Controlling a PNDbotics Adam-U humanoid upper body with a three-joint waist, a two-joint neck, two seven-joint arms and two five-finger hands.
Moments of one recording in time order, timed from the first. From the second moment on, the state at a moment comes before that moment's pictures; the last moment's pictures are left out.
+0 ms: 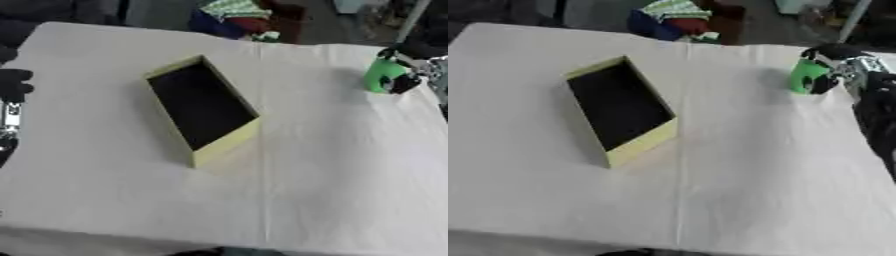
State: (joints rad) left arm -0.22 0.22 -0.06 -1.97 -0.16 -0.09 0.07; right arm -1.00 -0.67 -0.07 -0.30 1.22 -0.28 0.11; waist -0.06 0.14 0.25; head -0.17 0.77
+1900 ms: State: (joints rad) left arm -0.22 0.22 -0.06 -1.97 -0.16 -0.09 0.07; right arm -1.02 -0.67 -0.09 -0.31 1.24 -0.31 0.01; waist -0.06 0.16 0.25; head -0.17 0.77
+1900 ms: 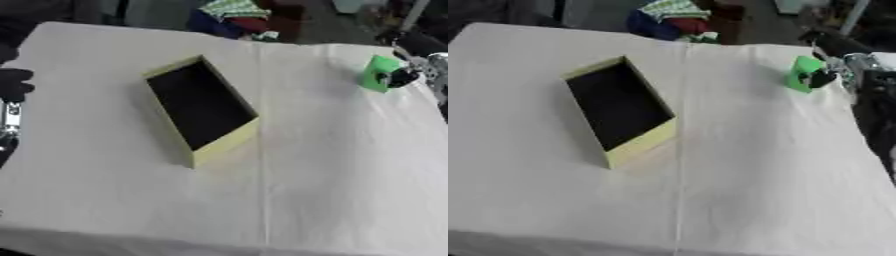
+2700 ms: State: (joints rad) left arm -0.23 0.22 -0.06 -1.97 -0.15 -0.09 0.07; right arm -1.03 -0.69 -0.10 -0.30 1.15 -0.25 0.05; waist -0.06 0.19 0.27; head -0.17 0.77
